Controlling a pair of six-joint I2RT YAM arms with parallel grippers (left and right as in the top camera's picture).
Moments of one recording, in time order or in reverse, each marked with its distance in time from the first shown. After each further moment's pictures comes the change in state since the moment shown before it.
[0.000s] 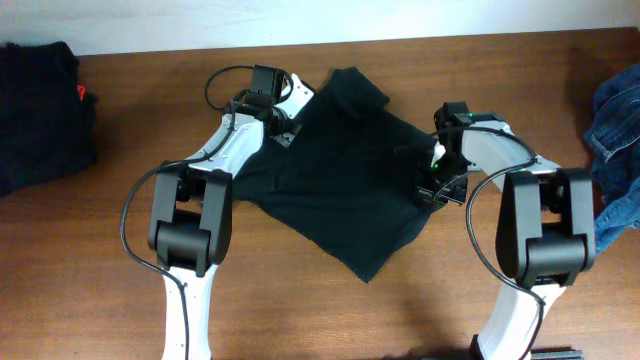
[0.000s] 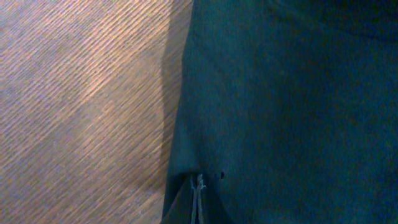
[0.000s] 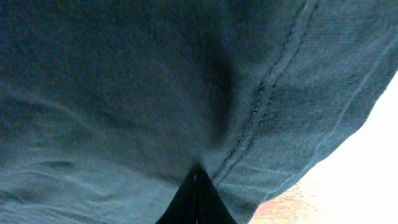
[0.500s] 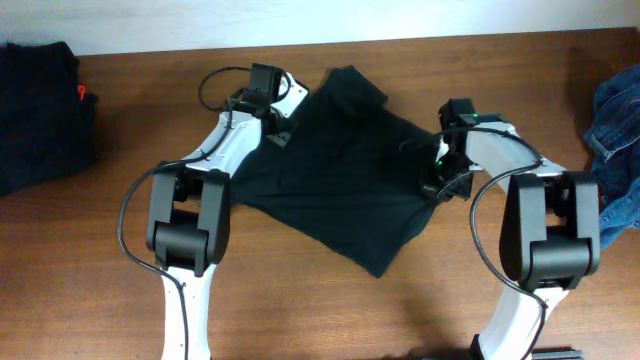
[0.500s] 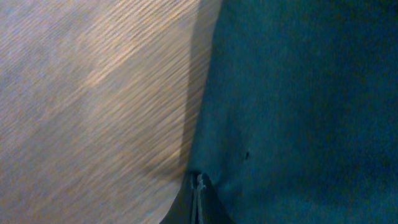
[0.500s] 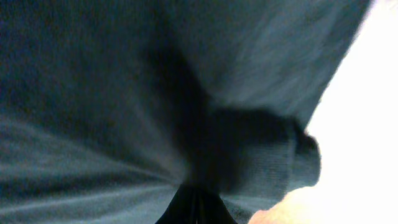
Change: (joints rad) left arm 0.024 0.000 0.022 -0.079 -0.069 -0.069; right arm -0.034 -0.016 -0.006 0.087 0.078 -0.027
